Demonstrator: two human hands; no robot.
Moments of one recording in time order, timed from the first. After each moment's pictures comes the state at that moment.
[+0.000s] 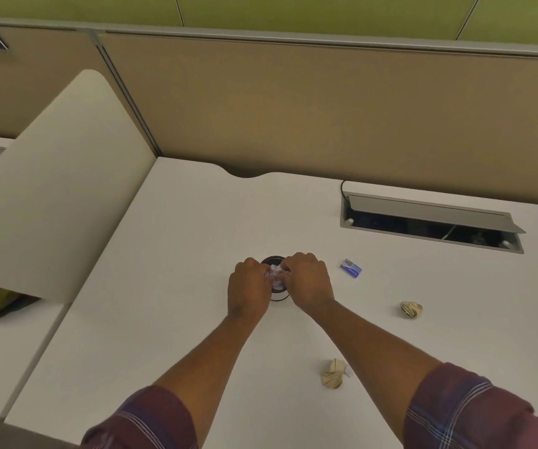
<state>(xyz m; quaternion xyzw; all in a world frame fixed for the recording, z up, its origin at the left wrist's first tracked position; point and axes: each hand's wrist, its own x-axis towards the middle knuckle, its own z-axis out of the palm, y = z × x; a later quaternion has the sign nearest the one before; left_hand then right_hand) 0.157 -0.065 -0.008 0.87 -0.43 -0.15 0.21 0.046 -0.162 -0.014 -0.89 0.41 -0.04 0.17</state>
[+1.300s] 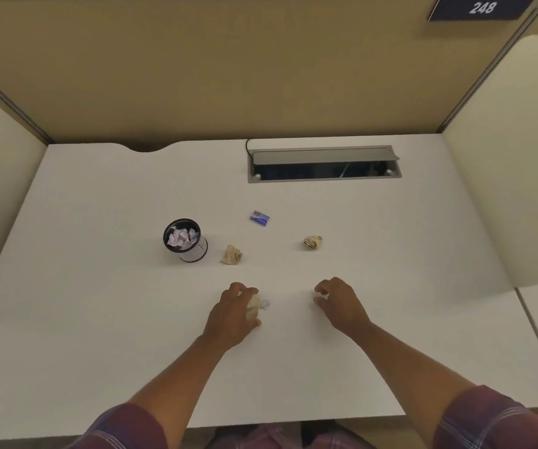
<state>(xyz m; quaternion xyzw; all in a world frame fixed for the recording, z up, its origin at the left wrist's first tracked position) -0.015 0.000 -0.054 0.75 -0.57 -0.32 0.04 -0.277 -0.110 -0.048 -0.74 0.57 -0.01 0.35</state>
